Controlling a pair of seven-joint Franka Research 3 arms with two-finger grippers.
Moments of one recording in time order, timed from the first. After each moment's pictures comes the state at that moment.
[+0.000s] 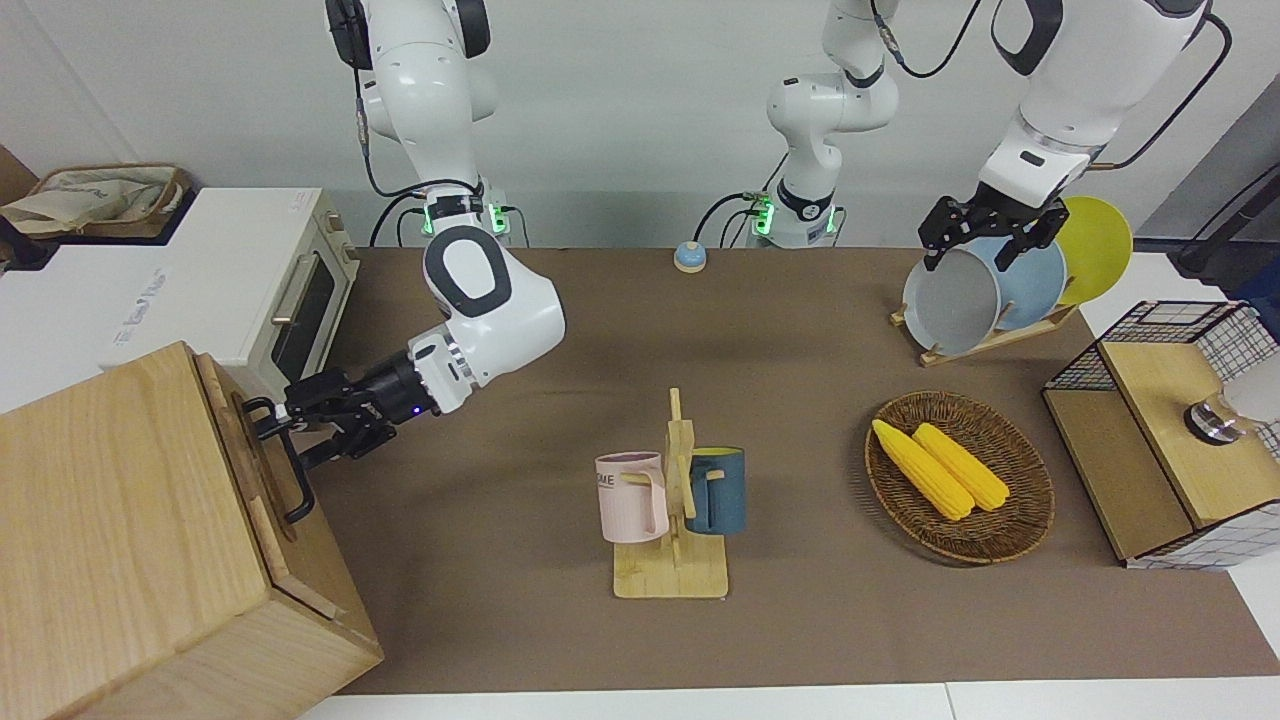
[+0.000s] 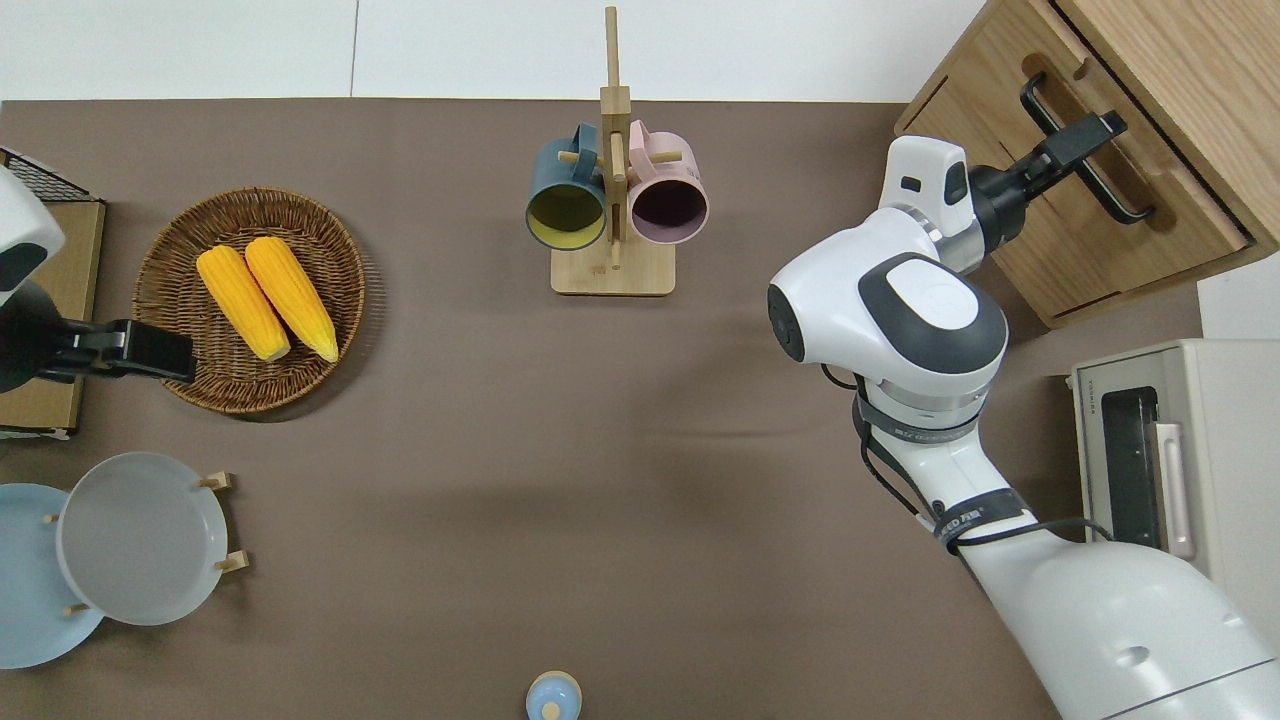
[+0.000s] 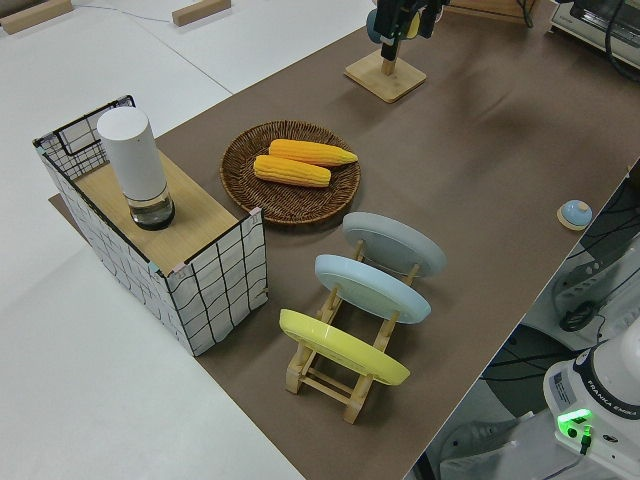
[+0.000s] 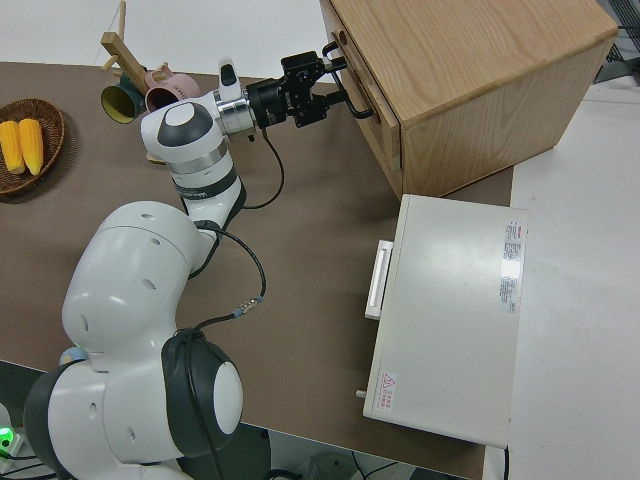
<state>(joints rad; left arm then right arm) 0.03 0.04 -0.06 -1.51 0.00 1.52 0.02 0.31 0.47 -0.06 -1.61 -1.58 1.84 0.44</state>
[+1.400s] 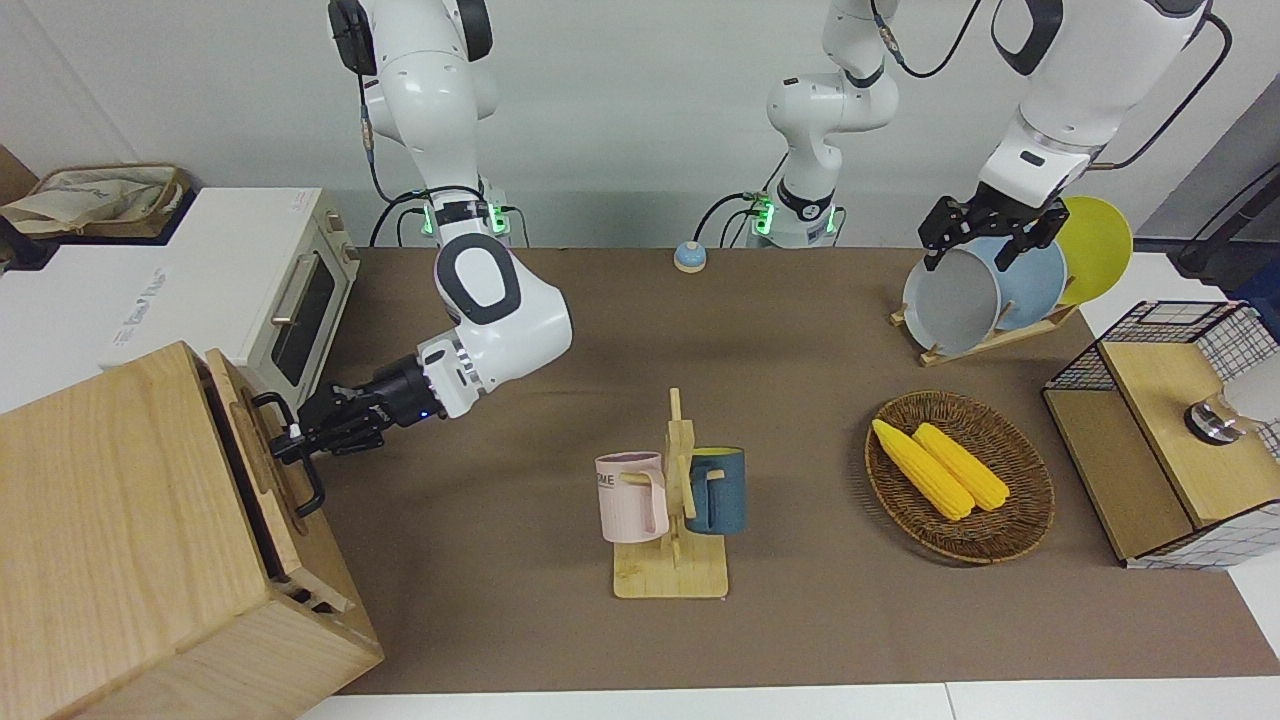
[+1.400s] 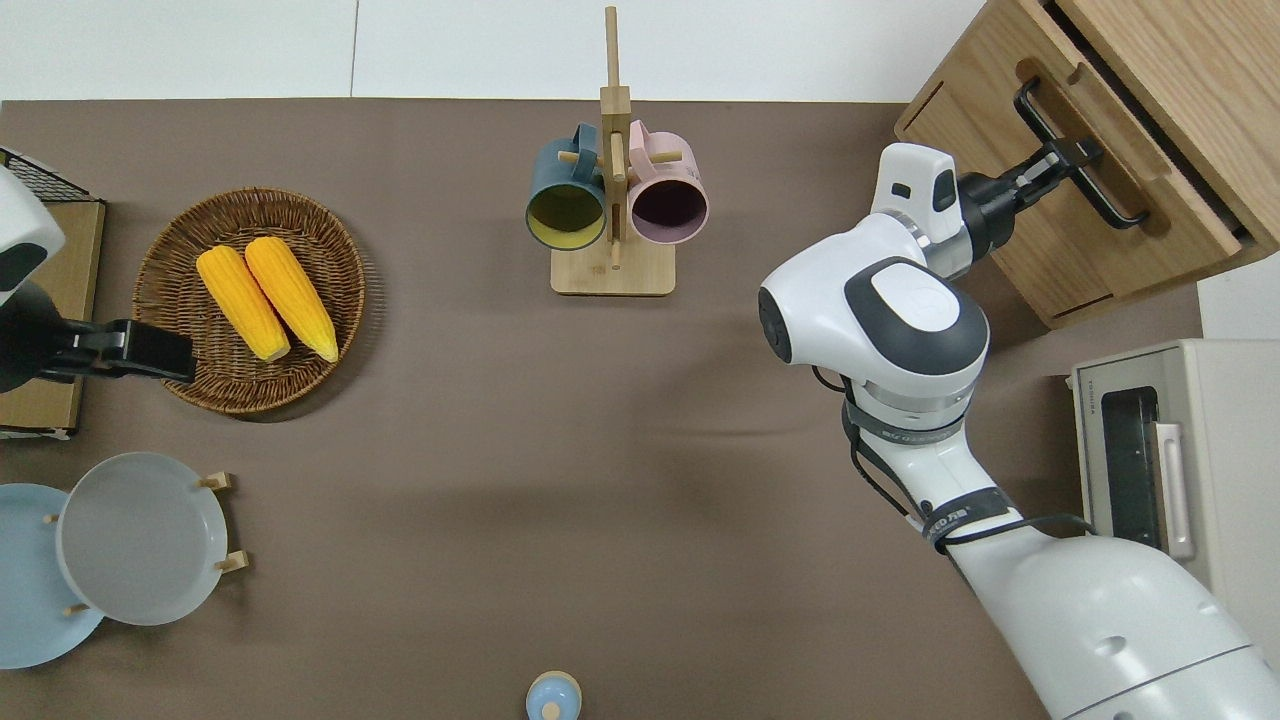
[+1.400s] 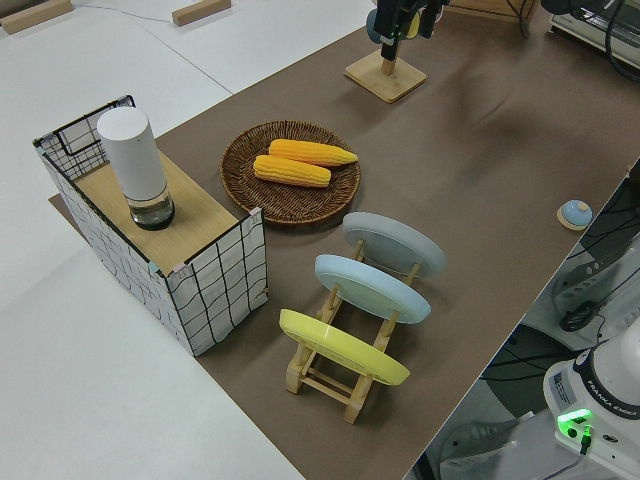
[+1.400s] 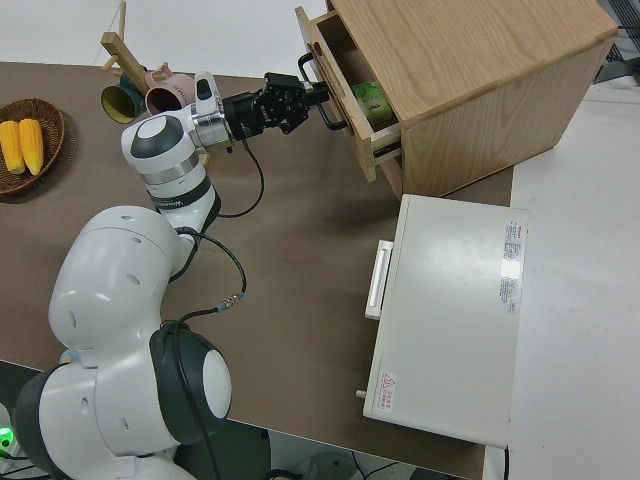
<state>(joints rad) 0.03 0.04 -0.06 -1.51 0.00 1.52 0.02 0.36 0.49 0.01 -1.62 -1.58 1.64 0.48</state>
